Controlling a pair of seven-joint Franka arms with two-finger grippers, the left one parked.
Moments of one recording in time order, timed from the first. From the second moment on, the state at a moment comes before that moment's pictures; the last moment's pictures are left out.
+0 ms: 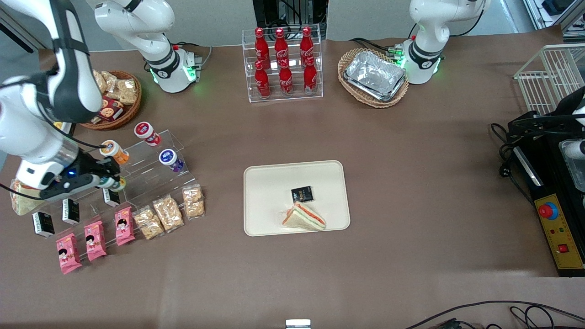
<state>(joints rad) -0.01 0.02 -0.06 -2.00 0.02 2.04 -0.41</state>
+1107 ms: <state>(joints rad) 0.34 0.00 -0.03 -1.59 0.10 1.51 0.43</state>
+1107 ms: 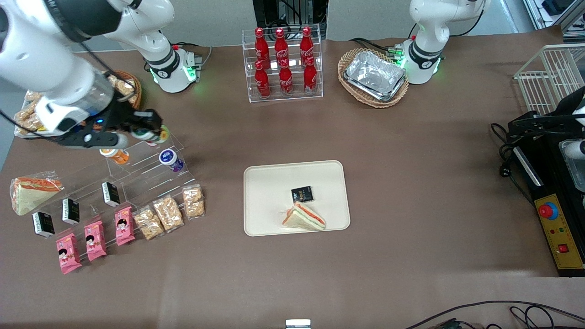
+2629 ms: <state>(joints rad) 0.65 0.32 -0.04 -1.99 0.08 2.35 1.13</state>
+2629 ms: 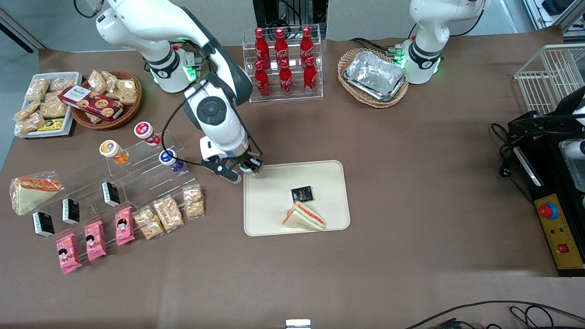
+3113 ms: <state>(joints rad) 0.67 0.44 -0.04 -1.98 0.06 2.51 1.19</state>
